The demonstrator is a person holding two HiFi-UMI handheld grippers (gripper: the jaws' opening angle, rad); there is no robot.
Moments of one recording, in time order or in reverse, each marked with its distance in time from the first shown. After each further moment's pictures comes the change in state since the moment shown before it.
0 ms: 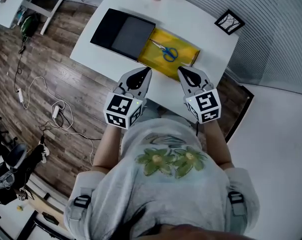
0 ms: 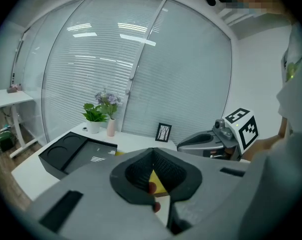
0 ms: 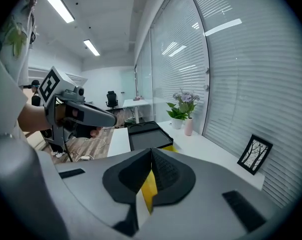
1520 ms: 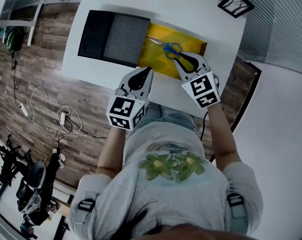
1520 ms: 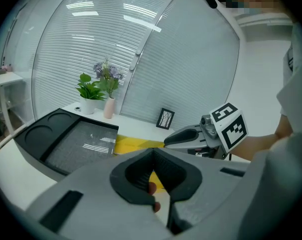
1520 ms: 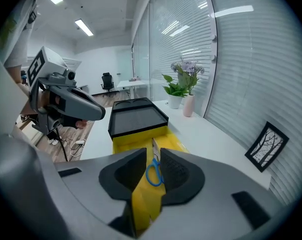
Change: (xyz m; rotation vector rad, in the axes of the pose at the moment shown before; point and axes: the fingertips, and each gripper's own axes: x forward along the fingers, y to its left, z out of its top) left arm 0.067 0.056 -0.052 -0.067 0.140 -0.109; right arm 0.103 -0.038 -0.054 -0.012 0.222 -0.036
